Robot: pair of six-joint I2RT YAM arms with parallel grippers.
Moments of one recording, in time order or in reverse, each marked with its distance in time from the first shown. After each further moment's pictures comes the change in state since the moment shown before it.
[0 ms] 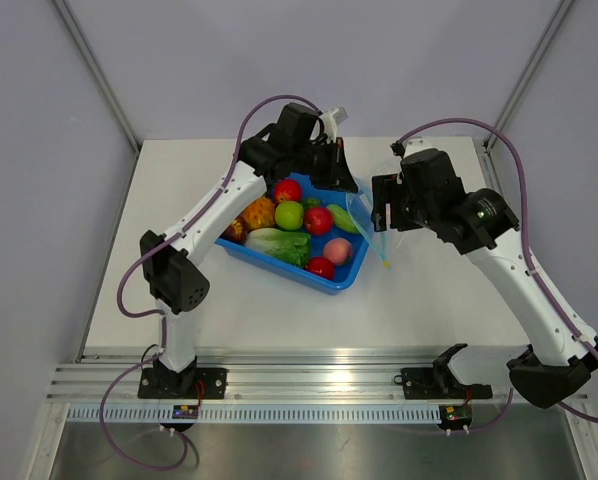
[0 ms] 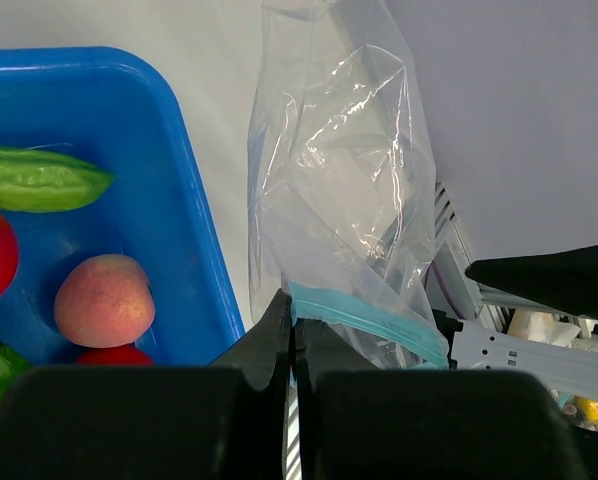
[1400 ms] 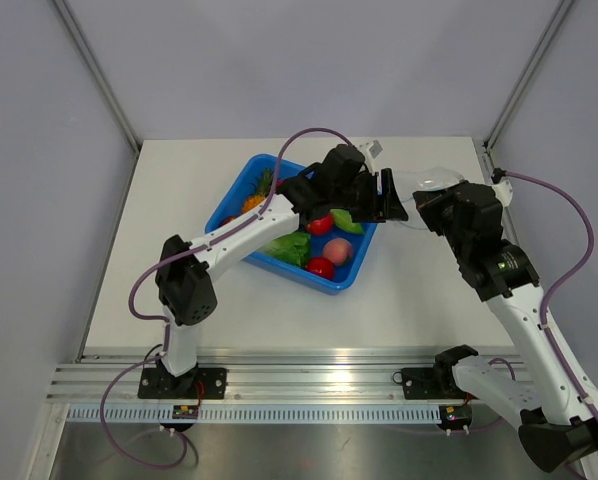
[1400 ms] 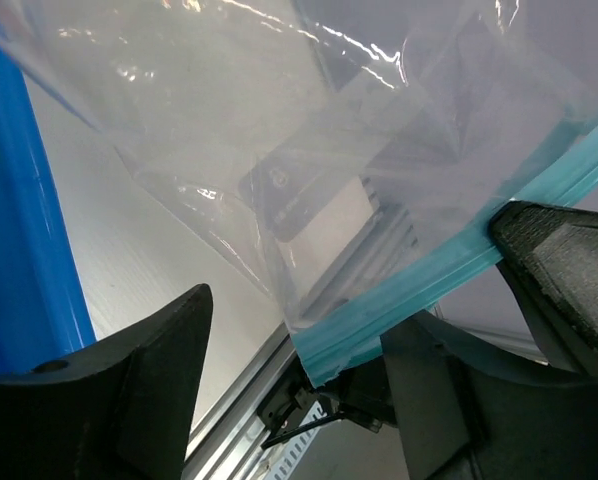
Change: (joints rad) left arm -0.225 -0.006 -0.214 0.293 -0.212 -0.258; right arm -0.248 -0.345 -0.508 0.550 0.098 0.758
